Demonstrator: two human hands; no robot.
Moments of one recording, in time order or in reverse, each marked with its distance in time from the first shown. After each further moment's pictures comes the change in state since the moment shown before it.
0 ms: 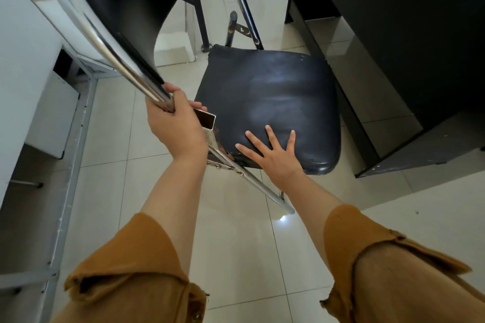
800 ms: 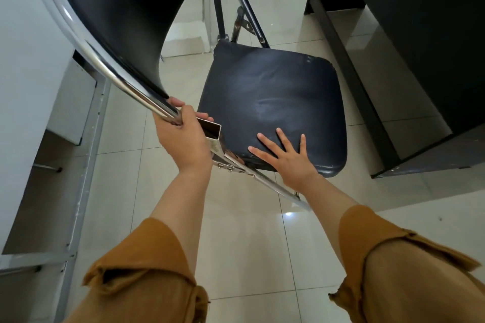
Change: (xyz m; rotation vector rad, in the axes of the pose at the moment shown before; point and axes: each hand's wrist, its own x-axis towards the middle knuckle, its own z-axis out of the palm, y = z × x) left_hand 0.016 -0.020 -0.033 0.027 0.021 -0.050; right_hand 0.012 -0.010 0.026 0.134 0.054 -0.096
